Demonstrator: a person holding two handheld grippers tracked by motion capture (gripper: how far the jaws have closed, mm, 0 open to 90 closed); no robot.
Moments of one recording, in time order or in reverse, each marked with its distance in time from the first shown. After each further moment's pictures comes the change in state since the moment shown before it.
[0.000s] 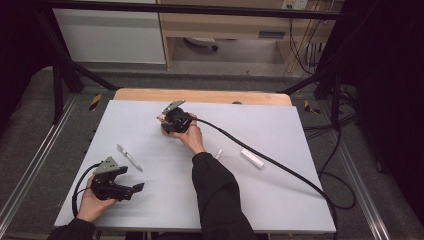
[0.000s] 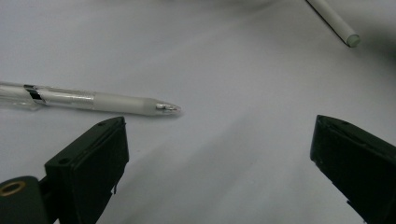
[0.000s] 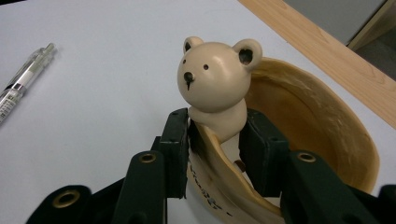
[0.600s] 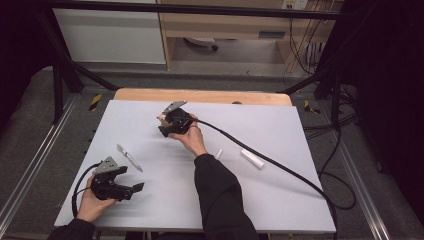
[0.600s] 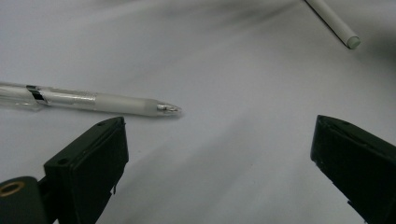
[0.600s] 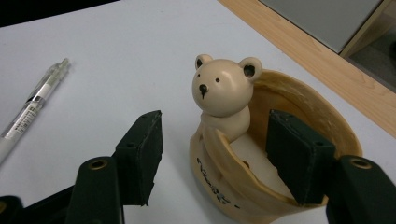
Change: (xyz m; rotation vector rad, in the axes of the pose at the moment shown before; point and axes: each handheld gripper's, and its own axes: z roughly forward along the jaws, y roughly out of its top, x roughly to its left) left arm 0.000 0.000 0.000 -0.005 0.002 -0.007; right arm 0.008 0.003 -0.013 -0.035 -0.021 0.014
